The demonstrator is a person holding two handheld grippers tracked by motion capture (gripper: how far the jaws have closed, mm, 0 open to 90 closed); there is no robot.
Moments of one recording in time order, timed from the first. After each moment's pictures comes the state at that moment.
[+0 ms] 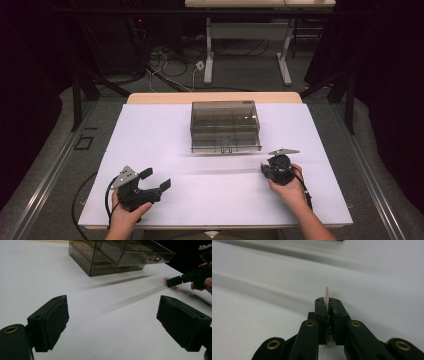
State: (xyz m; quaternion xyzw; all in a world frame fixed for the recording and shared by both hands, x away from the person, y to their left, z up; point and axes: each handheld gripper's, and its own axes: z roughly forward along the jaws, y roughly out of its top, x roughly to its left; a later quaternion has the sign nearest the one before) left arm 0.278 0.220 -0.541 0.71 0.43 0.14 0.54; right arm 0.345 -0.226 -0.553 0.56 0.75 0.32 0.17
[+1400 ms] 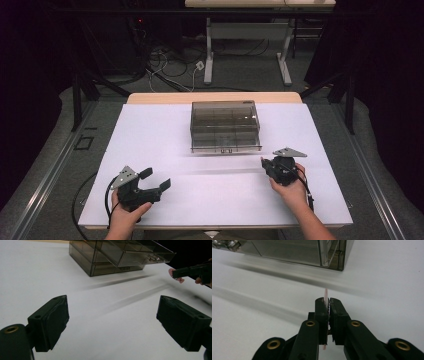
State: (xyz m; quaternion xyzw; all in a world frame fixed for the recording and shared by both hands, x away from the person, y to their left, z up) left arm 0.278 0.220 -0.541 0.71 0.43 0.14 0.54; right arm 0.333 -0.230 -0.538 0.53 0.72 0.39 0.22
